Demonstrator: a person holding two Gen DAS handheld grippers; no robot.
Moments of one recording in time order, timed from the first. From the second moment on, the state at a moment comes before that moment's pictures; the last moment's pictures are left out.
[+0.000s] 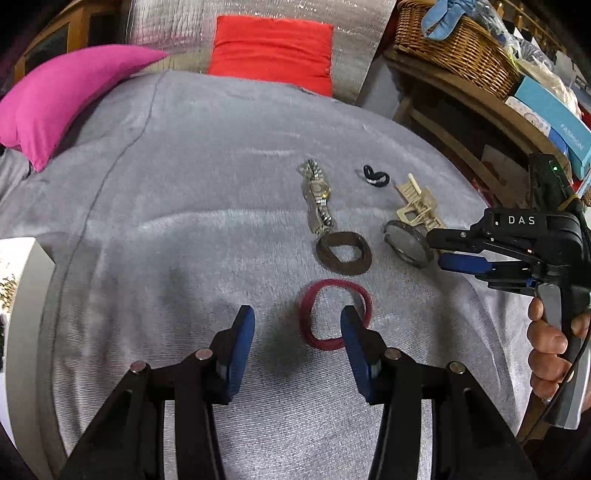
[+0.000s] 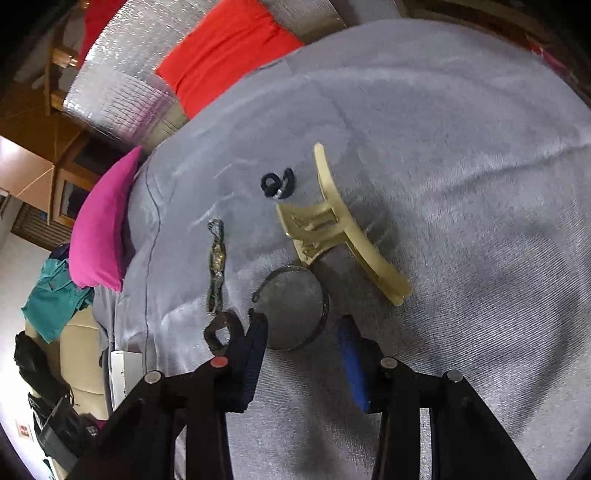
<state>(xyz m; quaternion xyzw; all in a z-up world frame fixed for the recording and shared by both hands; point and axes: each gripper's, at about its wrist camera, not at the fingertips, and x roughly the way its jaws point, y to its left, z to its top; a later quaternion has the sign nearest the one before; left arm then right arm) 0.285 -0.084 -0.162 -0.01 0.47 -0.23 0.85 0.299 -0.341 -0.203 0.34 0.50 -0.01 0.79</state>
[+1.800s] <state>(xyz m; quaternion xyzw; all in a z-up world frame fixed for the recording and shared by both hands) 0.283 -0.074 -0.135 0.03 0.42 -0.15 0.90 0.277 -0.301 -0.167 0.23 0.46 -0.06 0.85</state>
